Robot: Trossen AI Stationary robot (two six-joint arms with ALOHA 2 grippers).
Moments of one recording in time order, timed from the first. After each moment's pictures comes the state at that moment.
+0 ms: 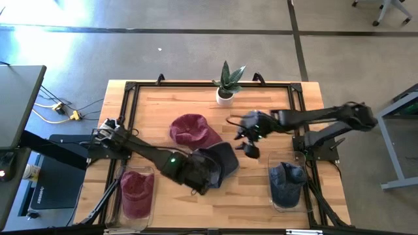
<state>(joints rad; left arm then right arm) -0.47 1.90 1.80 -1.19 -0.19 -1.36 -0.04 1.30 0.90 -0.39 -0.22 0.18</state>
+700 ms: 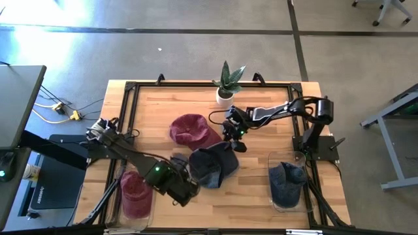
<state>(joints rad) -0.59 1.81 1.78 -1.34 -0.35 -1.73 -0.24 1.79 0.90 -0.03 -0.68 -0.09</state>
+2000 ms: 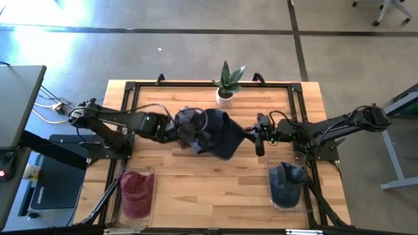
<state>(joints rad) -0.21 1.50 1.51 -0.69 -0.57 -0.92 0.09 1.00 0.38 0.50 0.19 0.42</state>
